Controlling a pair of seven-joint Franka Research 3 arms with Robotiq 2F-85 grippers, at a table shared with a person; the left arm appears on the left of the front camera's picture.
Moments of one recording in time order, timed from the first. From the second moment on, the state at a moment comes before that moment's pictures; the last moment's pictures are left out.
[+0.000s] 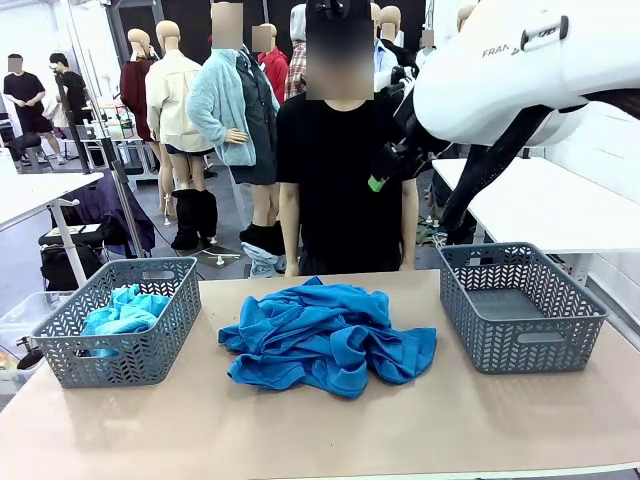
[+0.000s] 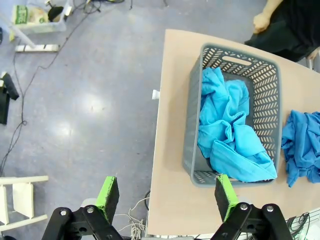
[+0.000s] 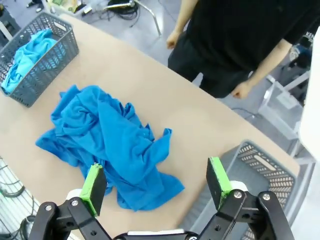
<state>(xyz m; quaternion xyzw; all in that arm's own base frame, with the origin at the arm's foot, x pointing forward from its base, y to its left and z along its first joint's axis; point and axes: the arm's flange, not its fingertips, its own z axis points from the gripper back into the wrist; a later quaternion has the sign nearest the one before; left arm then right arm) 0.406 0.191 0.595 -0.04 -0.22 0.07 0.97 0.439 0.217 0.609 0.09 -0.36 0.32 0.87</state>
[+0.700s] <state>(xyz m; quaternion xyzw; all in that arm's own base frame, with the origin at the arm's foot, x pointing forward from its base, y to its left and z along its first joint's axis) 0.406 0.191 0.595 -0.04 -0.22 0.07 0.97 0.479 0.270 0.512 0.15 -0.23 0.37 0.89</state>
